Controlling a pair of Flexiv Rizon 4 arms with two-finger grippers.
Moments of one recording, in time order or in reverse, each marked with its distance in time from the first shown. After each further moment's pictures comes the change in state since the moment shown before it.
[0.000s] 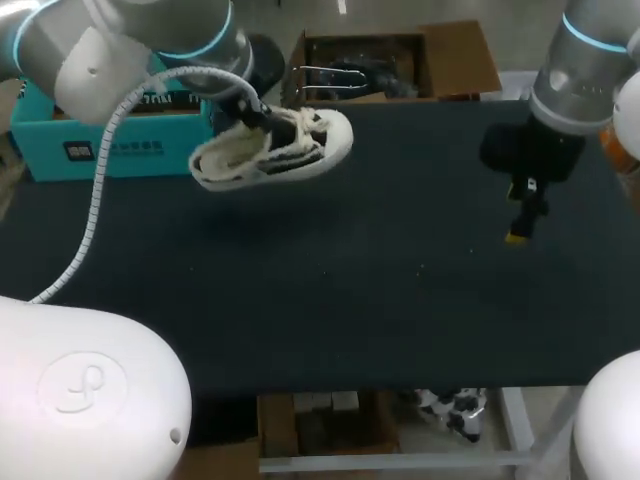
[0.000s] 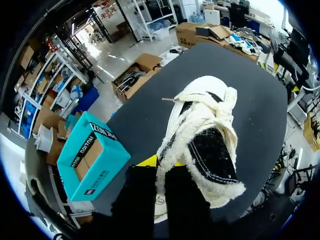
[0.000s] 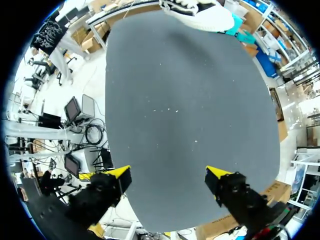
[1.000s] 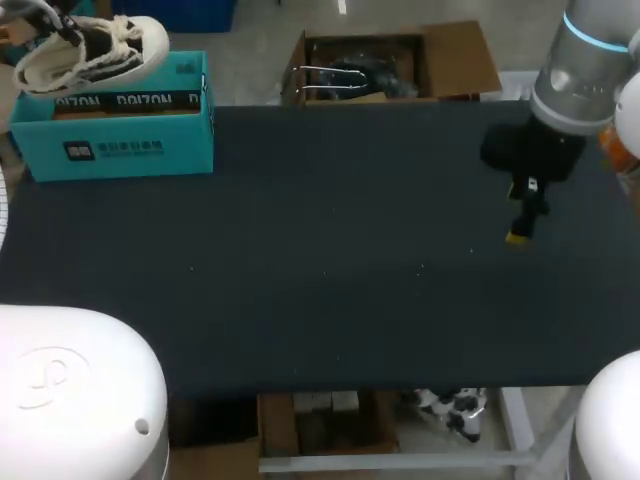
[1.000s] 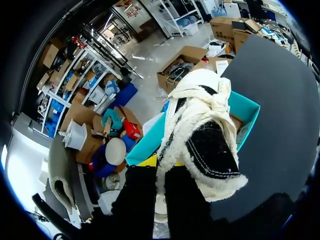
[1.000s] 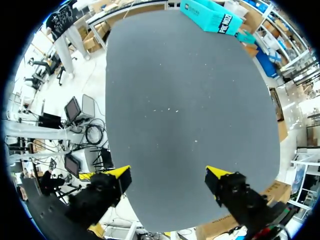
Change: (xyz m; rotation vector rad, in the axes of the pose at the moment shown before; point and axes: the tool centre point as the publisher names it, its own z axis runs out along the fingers) left arm -0.348 0.116 0.038 -0.035 -0.212 0.009; right arm 0.001 -0.001 -0.001 -0.001 0.000 0.000
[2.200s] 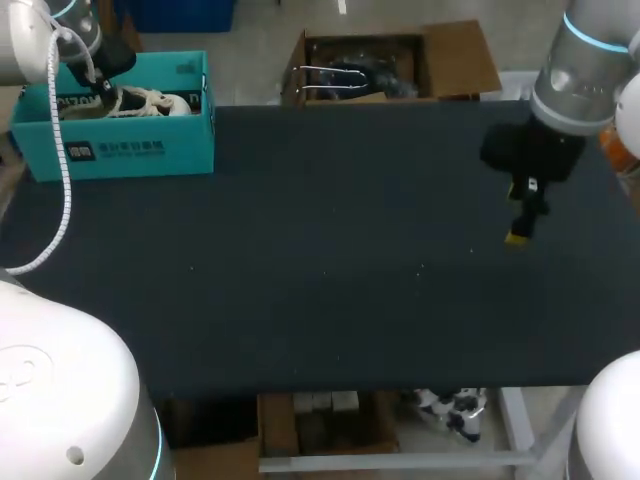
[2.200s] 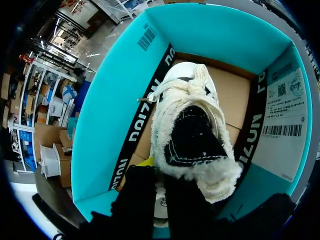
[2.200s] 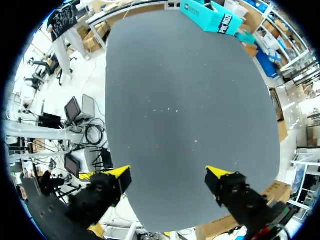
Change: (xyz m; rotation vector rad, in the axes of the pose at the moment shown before) left arm 0.065 0.025 0.181 -0.142 0.261 0.287; right arm 0.000 0.000 0.000 -0.001 0.000 0.000
